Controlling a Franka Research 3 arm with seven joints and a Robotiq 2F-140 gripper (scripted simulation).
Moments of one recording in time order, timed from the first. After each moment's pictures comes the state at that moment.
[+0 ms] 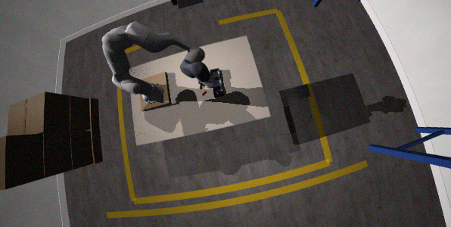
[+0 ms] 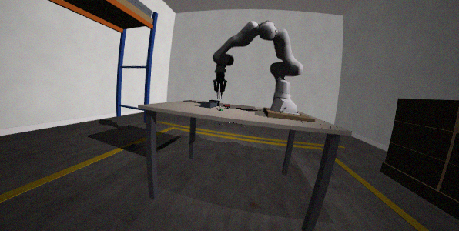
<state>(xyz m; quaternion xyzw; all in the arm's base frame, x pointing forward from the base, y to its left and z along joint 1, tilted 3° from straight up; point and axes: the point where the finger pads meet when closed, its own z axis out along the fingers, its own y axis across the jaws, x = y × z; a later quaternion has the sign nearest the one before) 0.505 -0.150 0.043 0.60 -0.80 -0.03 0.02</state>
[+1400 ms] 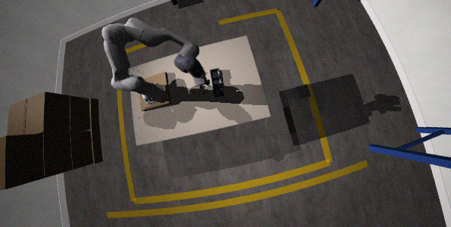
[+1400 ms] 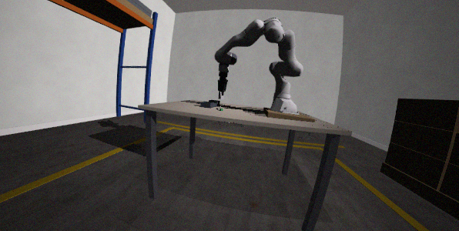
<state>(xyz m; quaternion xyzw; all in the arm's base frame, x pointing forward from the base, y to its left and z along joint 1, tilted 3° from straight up) 0.481 -0.116 0.048 0.33 -0.94 -0.01 0.02</state>
